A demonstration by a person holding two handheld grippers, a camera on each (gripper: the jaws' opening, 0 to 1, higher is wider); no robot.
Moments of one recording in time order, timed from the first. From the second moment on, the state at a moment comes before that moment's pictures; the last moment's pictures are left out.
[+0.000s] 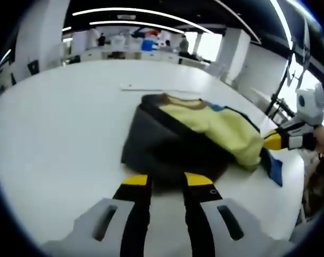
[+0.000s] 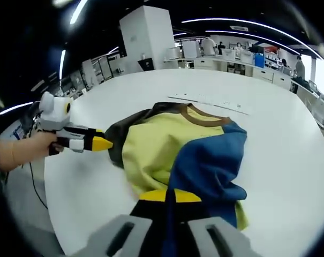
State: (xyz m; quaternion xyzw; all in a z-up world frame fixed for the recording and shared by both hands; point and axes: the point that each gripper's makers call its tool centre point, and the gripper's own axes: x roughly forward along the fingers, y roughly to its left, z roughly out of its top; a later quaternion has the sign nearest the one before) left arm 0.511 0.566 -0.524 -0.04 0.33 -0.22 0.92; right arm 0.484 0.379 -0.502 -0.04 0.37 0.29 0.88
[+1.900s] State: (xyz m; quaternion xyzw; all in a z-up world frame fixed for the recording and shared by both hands) left arm 0.539 0.609 -0.446 -0.01 0.24 -0.25 0.94; right arm 0.537 0.256 -0.453 -0.08 0.34 0.17 0.92
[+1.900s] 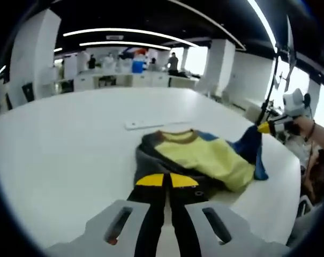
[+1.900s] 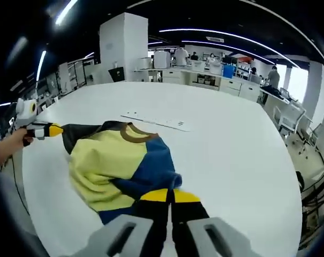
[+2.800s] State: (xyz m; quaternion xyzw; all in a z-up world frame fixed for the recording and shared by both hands) left arm 0.540 0.649 -0.464 0.00 0.28 -0.22 0.94; right arm 0.561 0.195 -0.481 -0.14 0.39 0.12 0.90
